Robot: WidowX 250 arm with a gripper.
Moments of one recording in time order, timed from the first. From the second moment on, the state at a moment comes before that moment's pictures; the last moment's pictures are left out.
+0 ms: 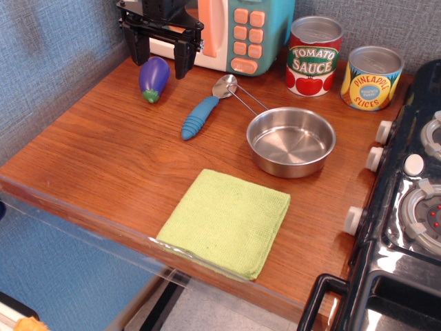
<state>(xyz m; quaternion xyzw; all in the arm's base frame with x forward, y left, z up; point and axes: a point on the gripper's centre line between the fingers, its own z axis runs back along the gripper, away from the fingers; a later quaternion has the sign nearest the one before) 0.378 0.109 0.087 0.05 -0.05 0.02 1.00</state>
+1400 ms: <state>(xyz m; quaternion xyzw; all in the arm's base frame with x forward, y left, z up) 0.289 -0.002 0.052 0.03 -0.02 -0.06 1.00</state>
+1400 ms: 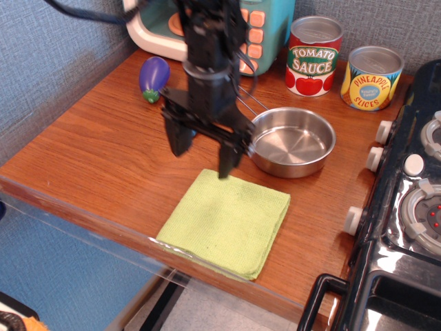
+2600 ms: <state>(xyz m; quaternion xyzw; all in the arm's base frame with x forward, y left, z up) 0.268 -0.018 0.005 0.03 -0.03 0.00 1.00</state>
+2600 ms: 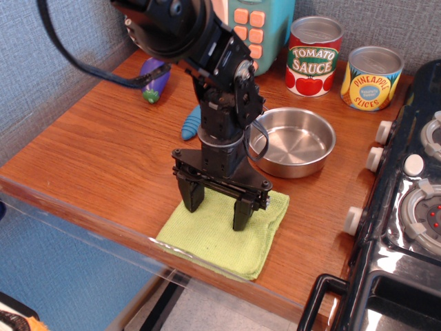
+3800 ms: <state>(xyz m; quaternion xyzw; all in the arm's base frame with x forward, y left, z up) 0.278 0.011 0.003 0.05 -0.04 -0.01 1.00</state>
